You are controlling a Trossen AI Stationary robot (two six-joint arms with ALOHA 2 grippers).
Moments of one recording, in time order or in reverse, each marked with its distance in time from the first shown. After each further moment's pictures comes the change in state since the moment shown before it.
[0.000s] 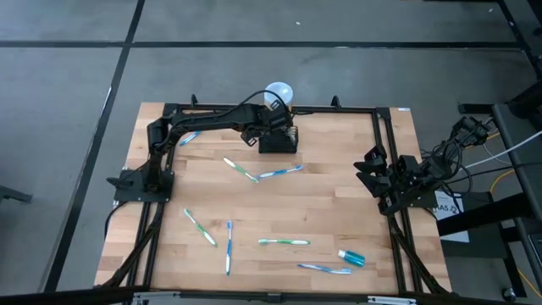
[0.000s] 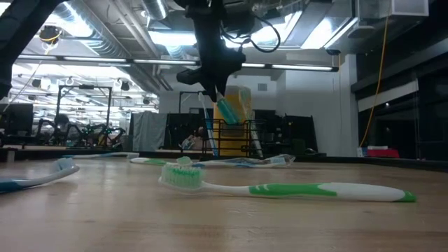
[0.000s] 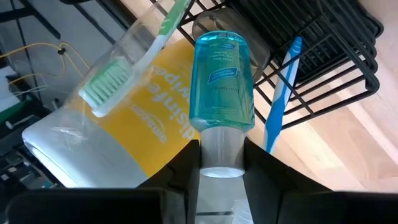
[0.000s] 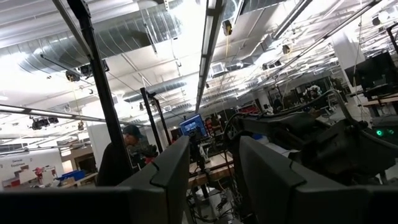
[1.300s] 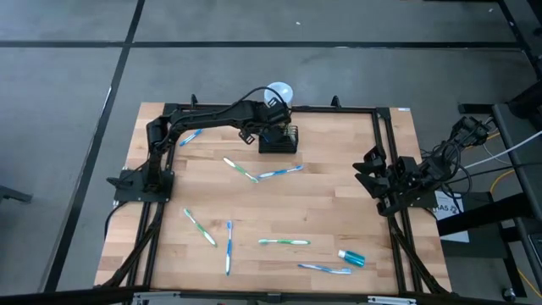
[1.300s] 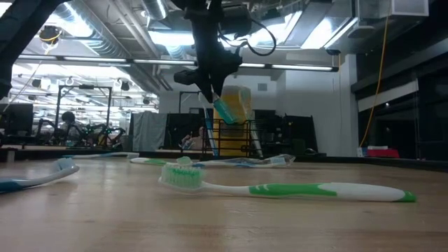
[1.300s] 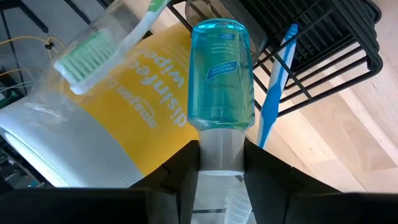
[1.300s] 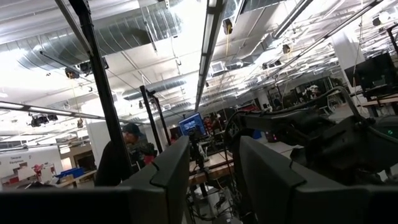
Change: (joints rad) left arm 0.026 -0.005 0.000 -0.025 0.009 -0.006; right arm 0.000 0.014 0.000 0.001 0.000 -0.004
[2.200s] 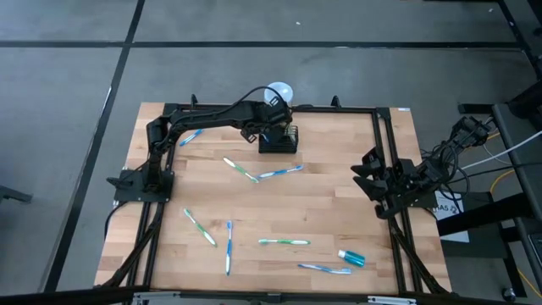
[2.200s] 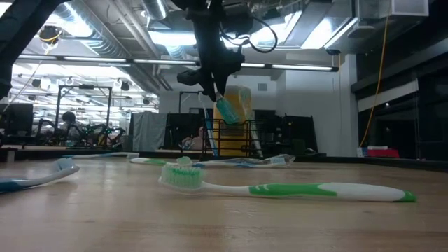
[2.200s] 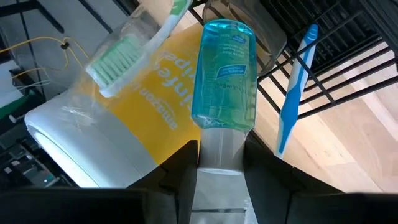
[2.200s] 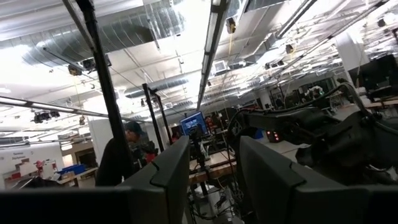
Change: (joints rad) left arm -0.005 0.000 0.000 0.051 -0.023 0.030; right arm 0.000 0.029 0.000 0.026 -0.017 -0.007
